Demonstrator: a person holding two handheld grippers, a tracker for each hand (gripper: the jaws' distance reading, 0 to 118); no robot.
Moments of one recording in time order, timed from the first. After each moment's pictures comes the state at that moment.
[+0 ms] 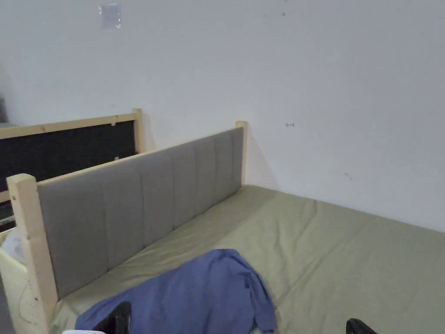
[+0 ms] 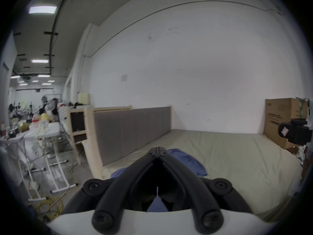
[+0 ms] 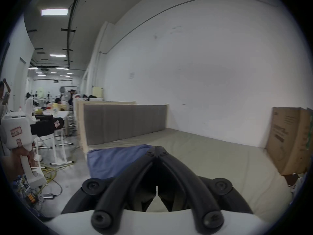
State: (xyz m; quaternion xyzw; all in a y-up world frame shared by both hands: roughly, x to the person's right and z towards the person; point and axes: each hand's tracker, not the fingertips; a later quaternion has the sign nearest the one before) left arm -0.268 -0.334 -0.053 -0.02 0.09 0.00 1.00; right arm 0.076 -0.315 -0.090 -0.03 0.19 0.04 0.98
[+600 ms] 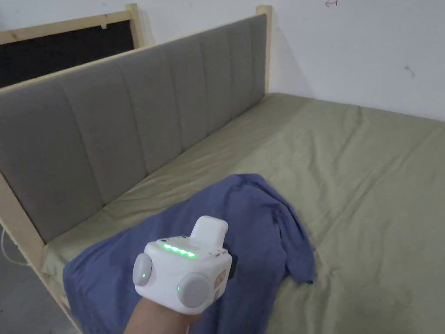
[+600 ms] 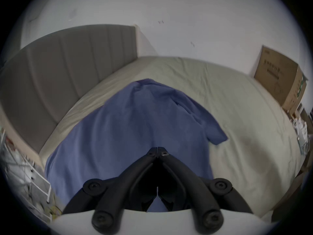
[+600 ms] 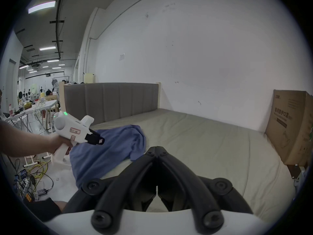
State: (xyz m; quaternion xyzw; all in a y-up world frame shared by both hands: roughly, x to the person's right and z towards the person) left arm -0.234 -0.478 -0.412 -0.36 -0.09 -0.06 0.93; right arm 0.129 -0.390 -0.194 -0.11 0.13 0.04 0.98
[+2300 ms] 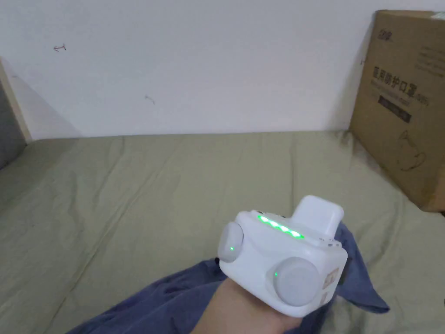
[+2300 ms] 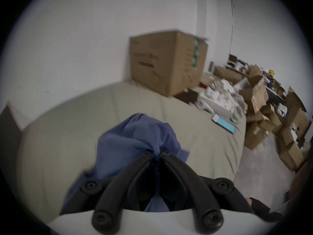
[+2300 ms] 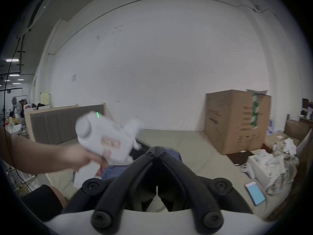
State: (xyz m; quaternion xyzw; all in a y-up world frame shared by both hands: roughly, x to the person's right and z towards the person) left arm 0.286 -0.355 -0.268 -0.29 -0.54 -0.15 0.78; right arm 0.337 -0.304 0.014 -0.04 -0.12 -0.01 0.99
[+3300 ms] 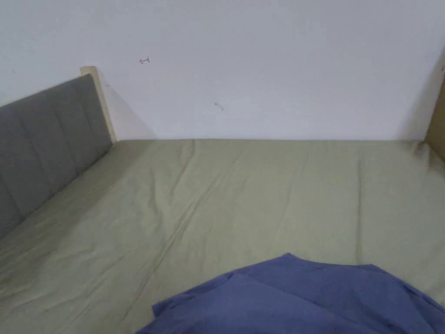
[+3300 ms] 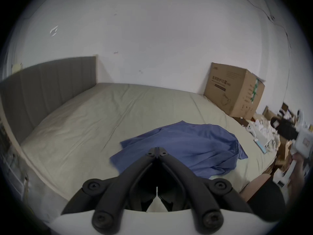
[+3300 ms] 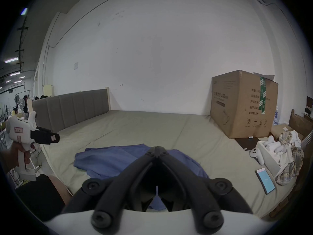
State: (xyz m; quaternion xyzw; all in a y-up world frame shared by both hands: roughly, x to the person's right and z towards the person) left arm -0.104 -0.400 -0.186 -0.24 -0.23 0.05 0.94; right arm 0.314 -0.373 -0.021 -0.11 -0.07 -0.01 0.99
